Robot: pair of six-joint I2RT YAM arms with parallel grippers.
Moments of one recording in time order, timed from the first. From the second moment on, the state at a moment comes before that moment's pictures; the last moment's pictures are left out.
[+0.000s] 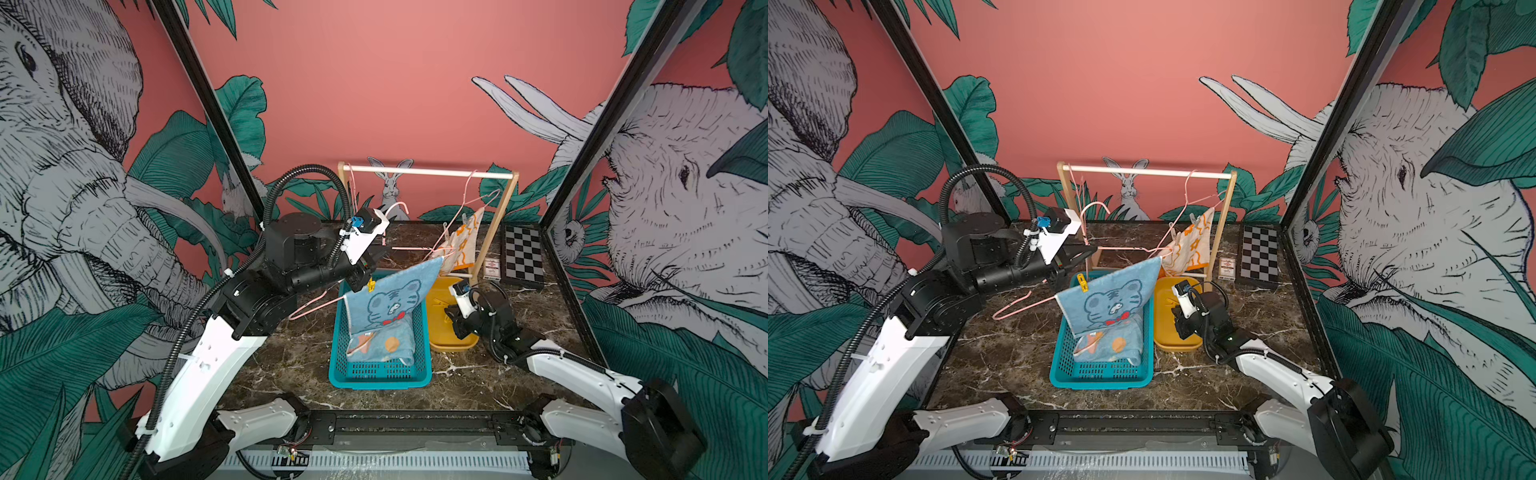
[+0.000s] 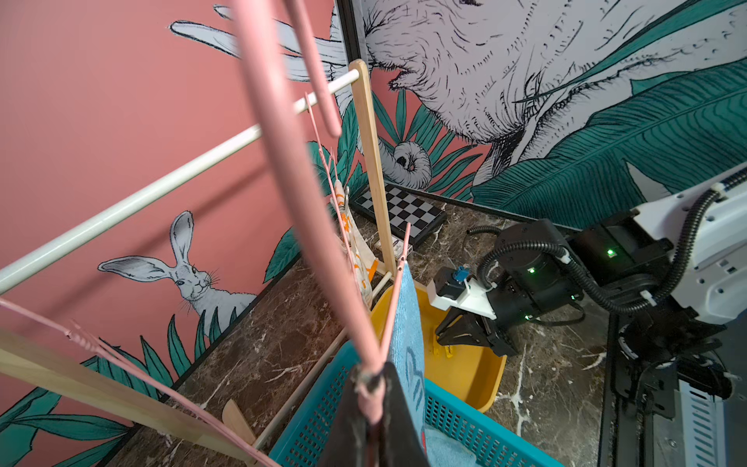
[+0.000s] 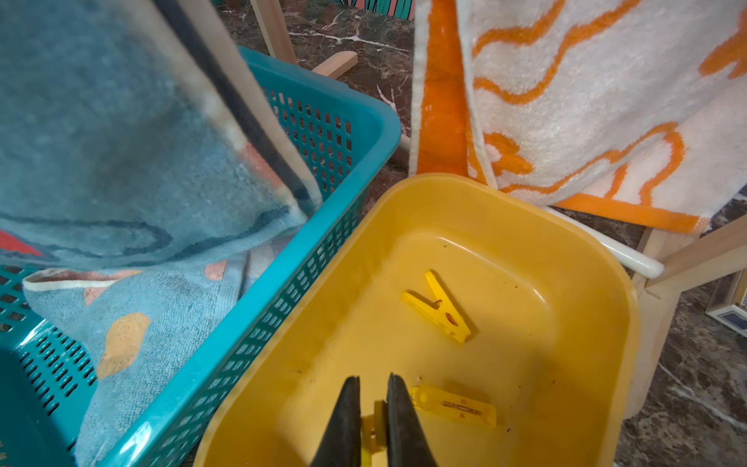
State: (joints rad) left arm -0.72 1.13 1.66 -0.79 0.25 0.27; right arm 0.59 1.14 0.51 0.08 -0.10 0.03
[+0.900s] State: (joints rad) left arm -0.72 1.12 1.62 -0.79 0.27 0.27; right arm 0.59 1.13 0.51 0.08 -0.10 0.04
